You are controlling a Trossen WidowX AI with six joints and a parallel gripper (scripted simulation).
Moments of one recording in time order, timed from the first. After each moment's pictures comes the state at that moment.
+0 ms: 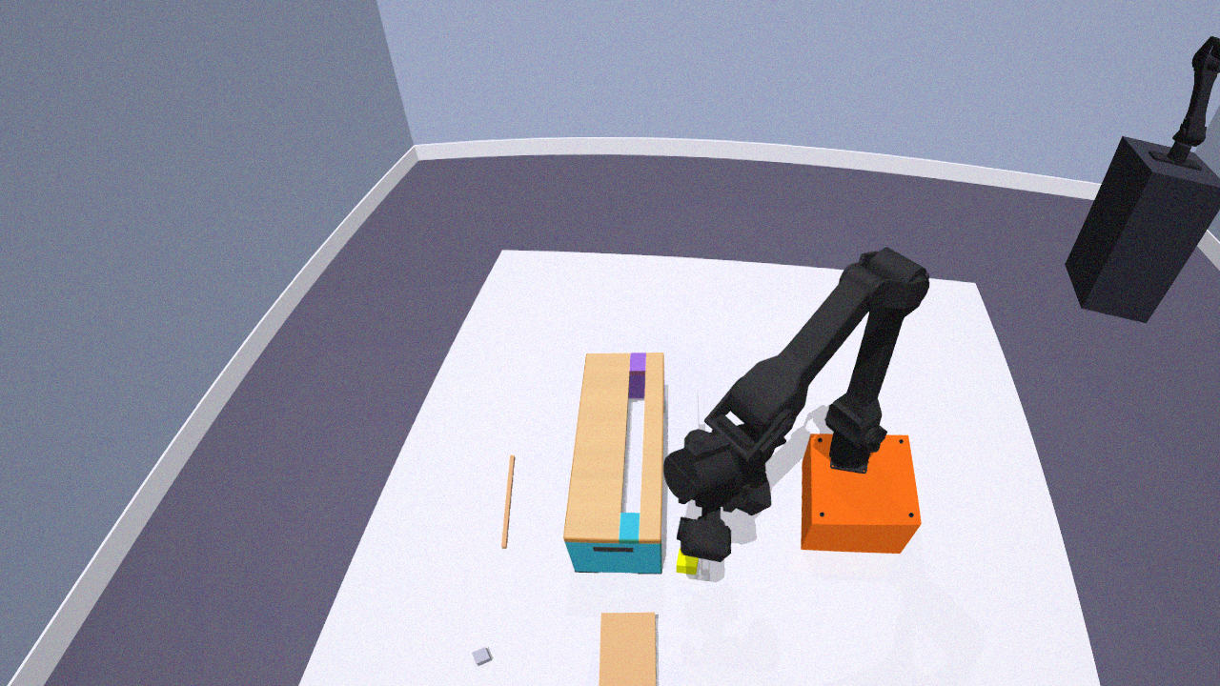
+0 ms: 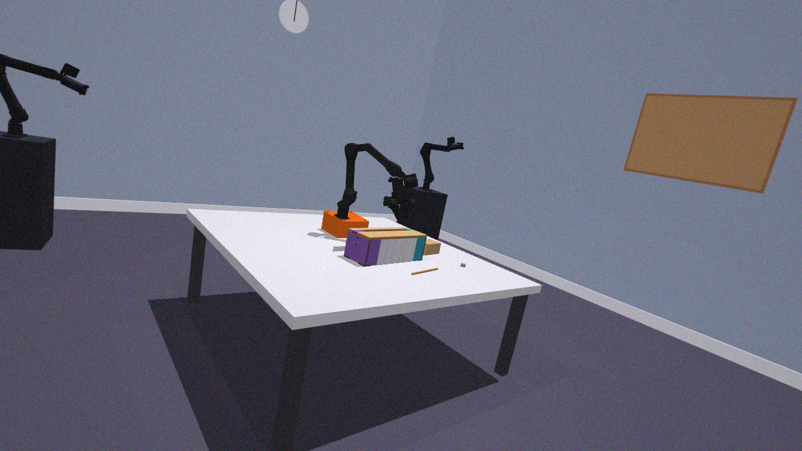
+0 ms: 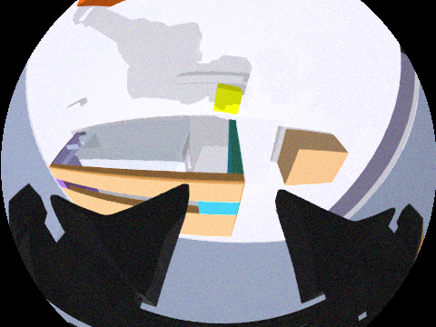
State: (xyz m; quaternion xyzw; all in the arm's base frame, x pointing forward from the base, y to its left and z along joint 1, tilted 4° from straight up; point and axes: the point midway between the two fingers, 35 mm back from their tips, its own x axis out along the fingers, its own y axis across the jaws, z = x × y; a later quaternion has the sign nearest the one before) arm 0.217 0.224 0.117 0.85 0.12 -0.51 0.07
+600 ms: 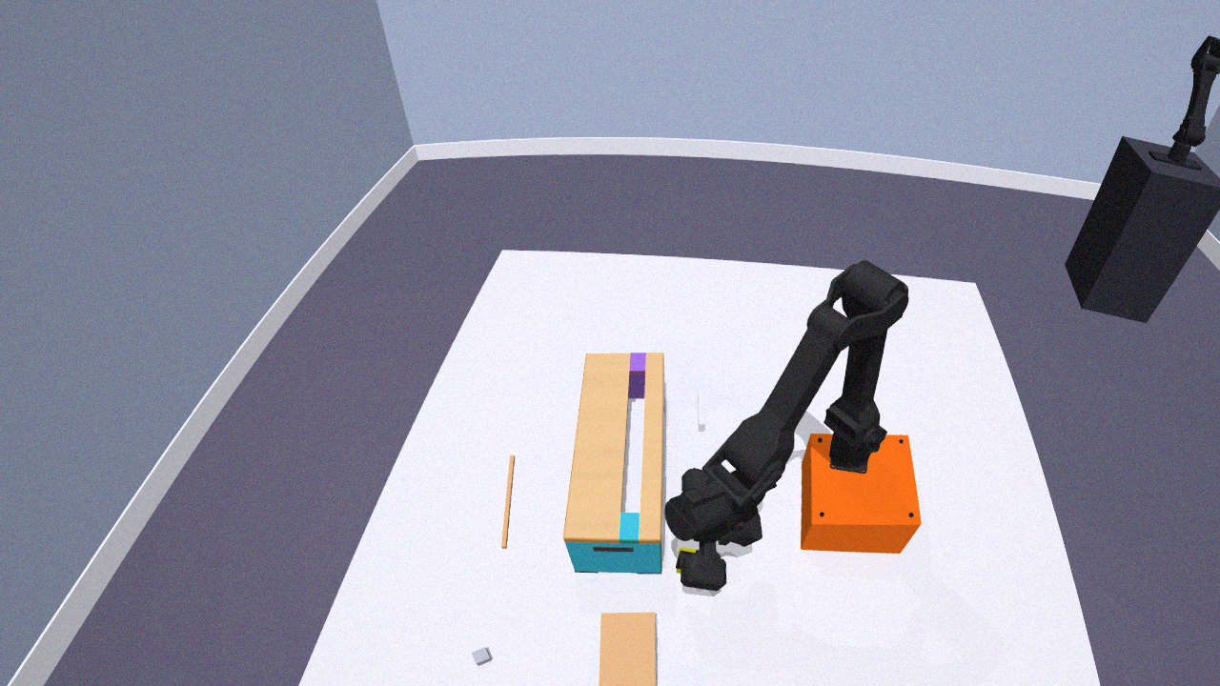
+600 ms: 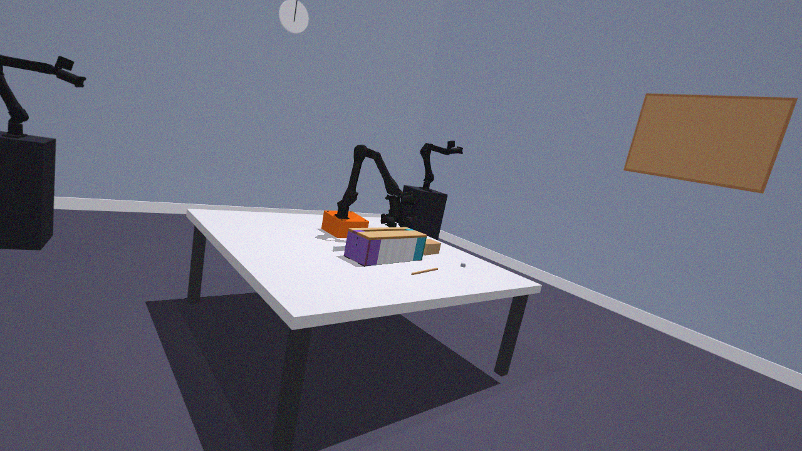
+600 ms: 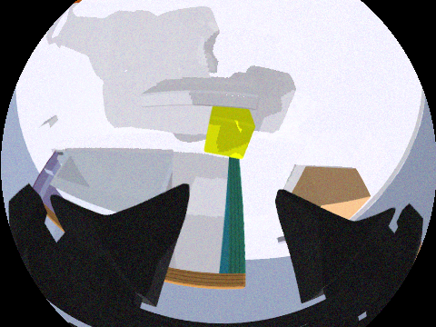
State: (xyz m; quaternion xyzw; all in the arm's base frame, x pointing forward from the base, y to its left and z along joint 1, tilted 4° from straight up) arm 0.224 0.228 0.024 0.85 0.12 -0.50 0.08
